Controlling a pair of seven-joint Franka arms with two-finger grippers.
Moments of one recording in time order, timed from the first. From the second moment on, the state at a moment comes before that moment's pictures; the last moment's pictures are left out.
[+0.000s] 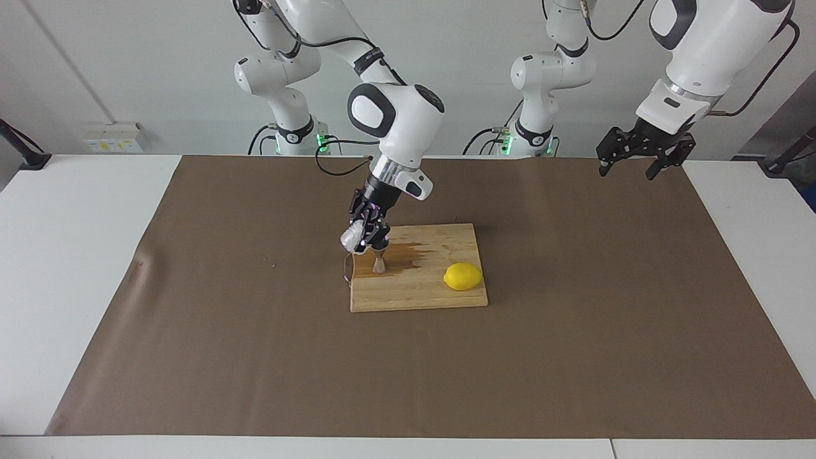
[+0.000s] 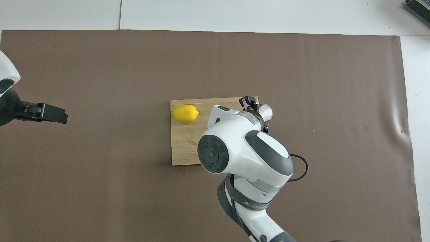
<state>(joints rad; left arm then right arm) 0.09 -0.08 -0.17 -1.67 -0.05 1.59 0.05 0.58 0.21 0.05 -1.84 -0.69 1.99 -1.00</state>
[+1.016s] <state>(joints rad) 0.09 -0.08 -0.17 -1.67 -0.05 1.59 0.05 0.58 0.21 0.05 -1.83 -0.67 1.97 -1.00</state>
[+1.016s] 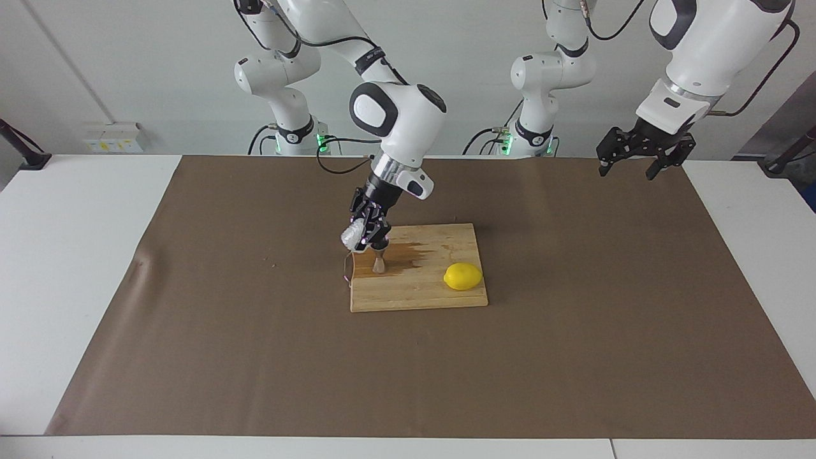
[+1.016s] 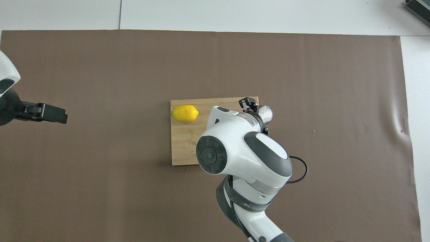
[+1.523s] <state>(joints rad) 0.09 -0.08 -0.17 -1.67 -0.05 1.59 0.05 0.55 0.19 0.04 -1.83 -0.55 1.97 -0.99</state>
